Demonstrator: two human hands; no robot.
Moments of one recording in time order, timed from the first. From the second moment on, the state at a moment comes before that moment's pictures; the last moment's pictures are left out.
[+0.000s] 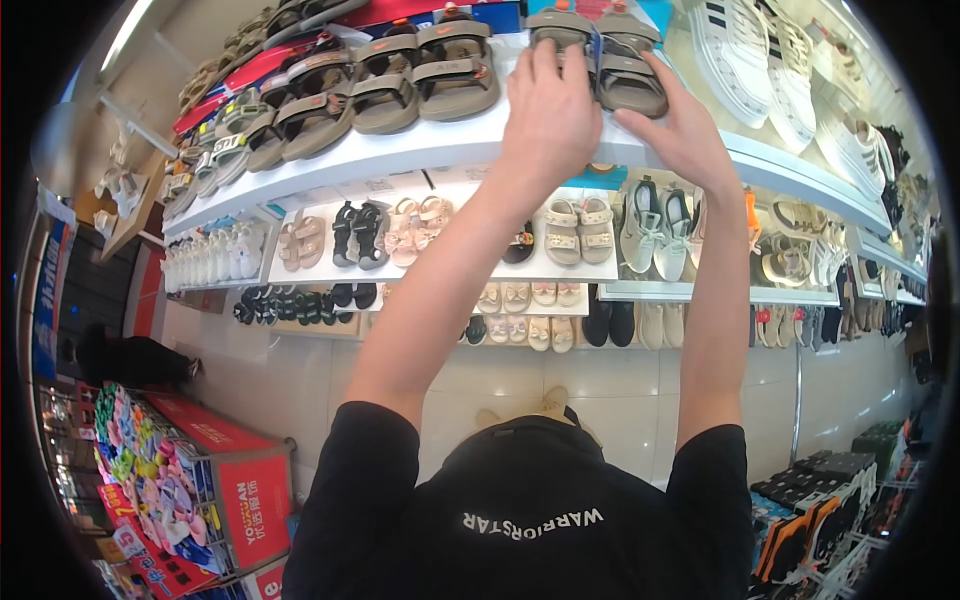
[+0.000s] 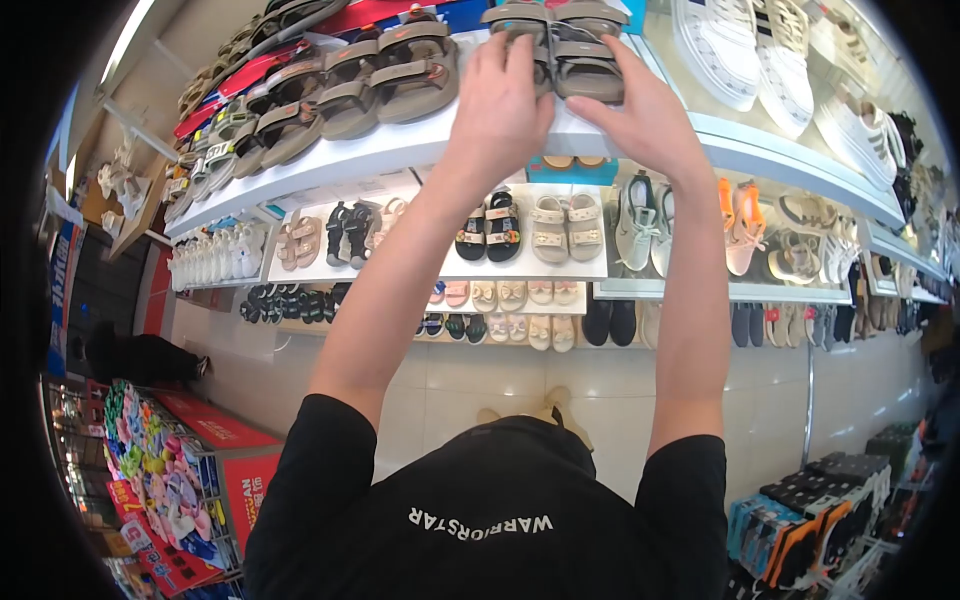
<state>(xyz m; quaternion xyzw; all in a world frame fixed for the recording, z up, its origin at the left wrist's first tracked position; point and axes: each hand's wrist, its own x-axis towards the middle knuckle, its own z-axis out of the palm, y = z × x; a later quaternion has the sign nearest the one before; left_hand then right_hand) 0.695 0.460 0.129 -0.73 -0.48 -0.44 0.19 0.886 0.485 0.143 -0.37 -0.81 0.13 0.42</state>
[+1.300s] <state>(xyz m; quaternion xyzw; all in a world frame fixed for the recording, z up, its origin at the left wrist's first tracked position) 0.435 0.013 -0.207 -0.44 -0.68 -0.26 -0.53 0.713 0.247 -0.185 -0.28 -0.87 0.37 -0.16</state>
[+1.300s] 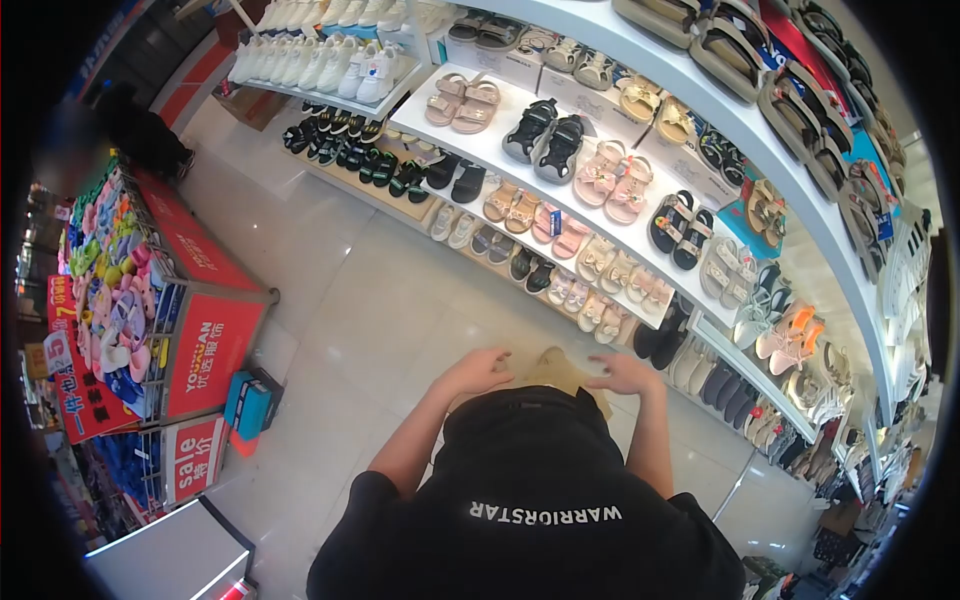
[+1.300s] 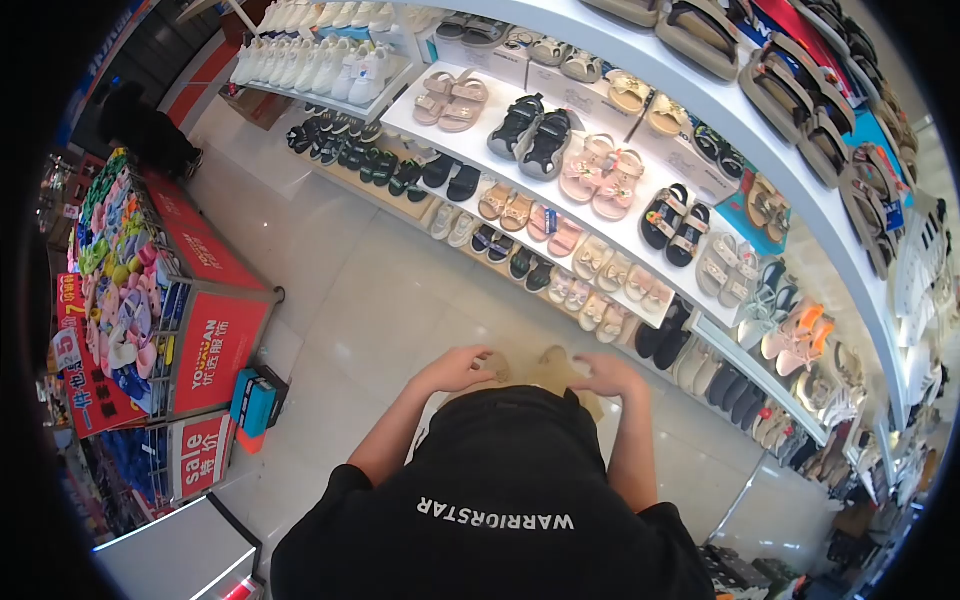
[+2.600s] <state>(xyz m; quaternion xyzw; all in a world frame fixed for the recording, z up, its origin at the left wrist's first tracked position) -0.011 -0.007 -0.156 -0.35 -0.57 -0.41 -0.62 0.119 0.358 -0.201 -0.41 -0.90 0.06 0.12</state>
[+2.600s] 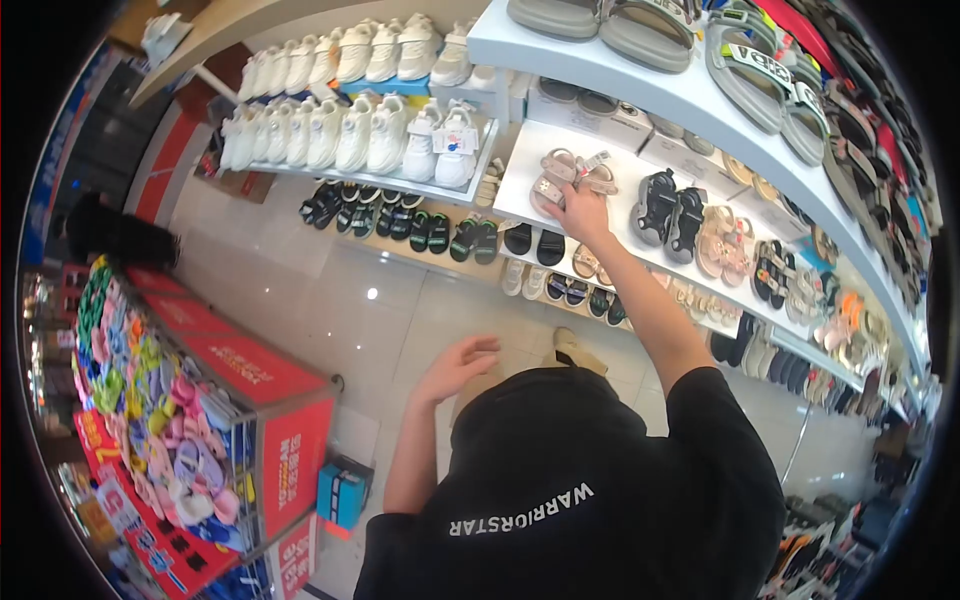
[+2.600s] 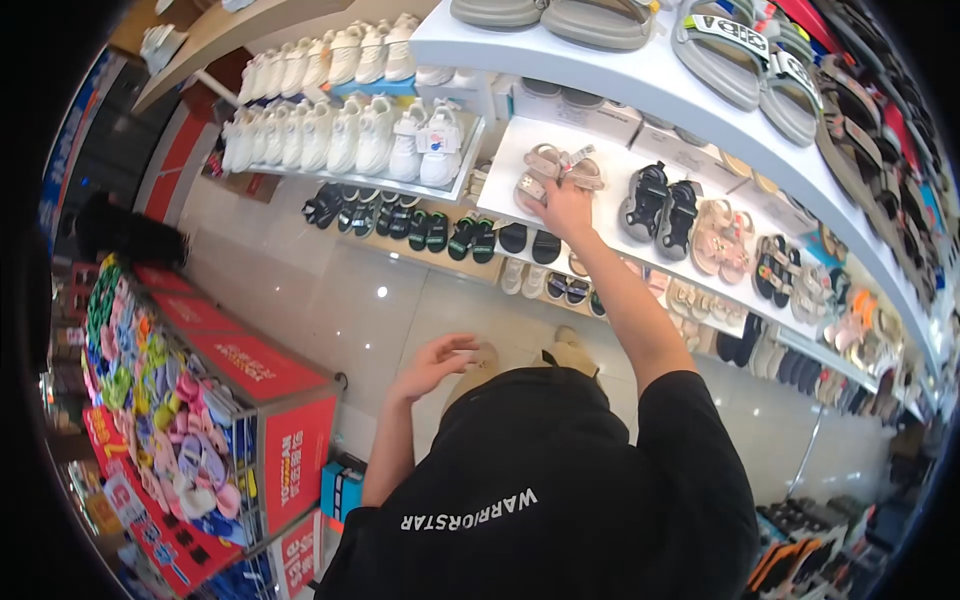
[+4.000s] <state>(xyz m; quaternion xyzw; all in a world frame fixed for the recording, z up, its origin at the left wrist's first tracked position) -0.055 0.031 -0.090 -0.46 -0.46 -0.60 -0.47 0.144 0.109 -0.133 -0.17 -0.09 0.92 0.34</state>
